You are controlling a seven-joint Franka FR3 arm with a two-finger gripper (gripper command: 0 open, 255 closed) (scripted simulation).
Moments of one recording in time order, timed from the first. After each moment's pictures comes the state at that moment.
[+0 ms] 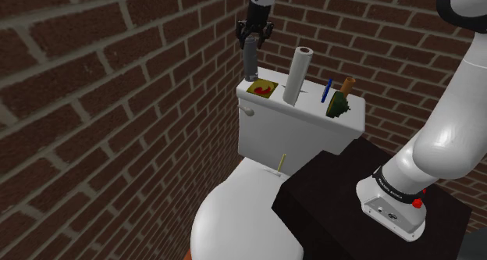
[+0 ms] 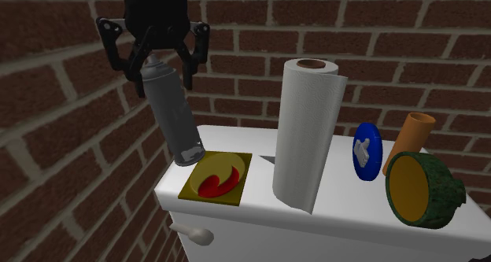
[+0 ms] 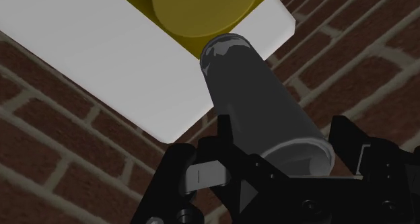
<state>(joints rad) 0.01 0.24 0.14 -1.63 -0.02 2.00 0.48</state>
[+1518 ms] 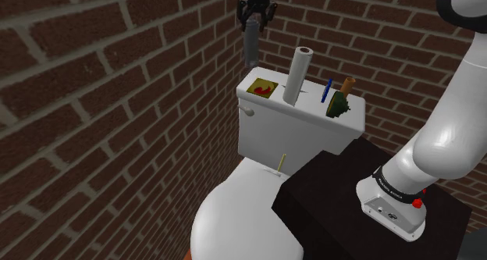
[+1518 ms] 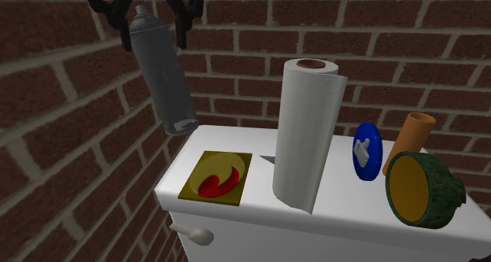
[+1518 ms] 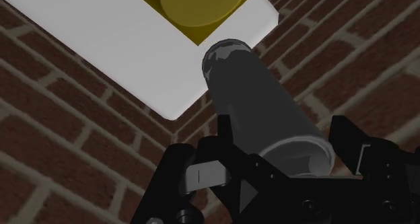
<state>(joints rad) 0.01 0.24 0.15 -1.46 -0.02 1.83 0.49</state>
